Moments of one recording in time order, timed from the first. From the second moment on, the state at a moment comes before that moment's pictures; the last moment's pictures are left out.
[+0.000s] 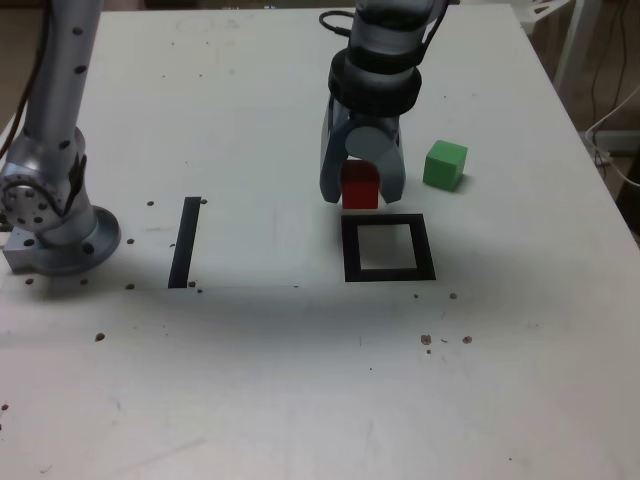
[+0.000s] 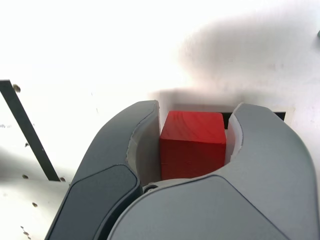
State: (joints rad) arm 0.05 2.02 -1.48 1.20 0.10 0.06
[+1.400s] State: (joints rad) arm -0.08 2.12 -1.53 1.17 0.06 -0.08
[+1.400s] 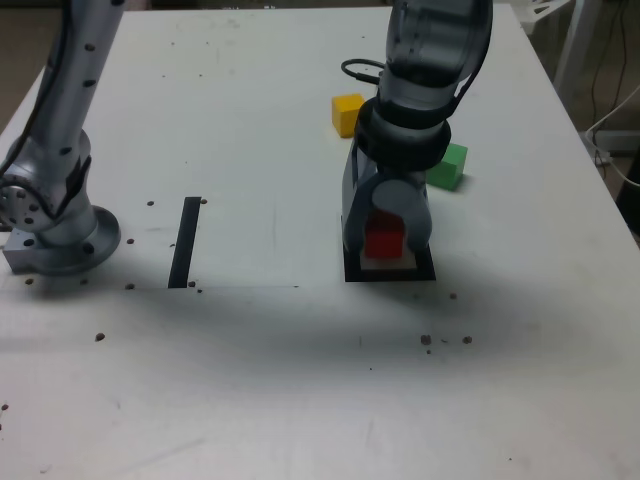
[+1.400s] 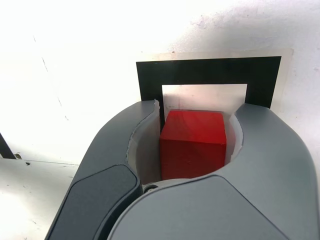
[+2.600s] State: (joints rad) arm 0.07 1.89 -1.39 1.21 0.20 -0.01
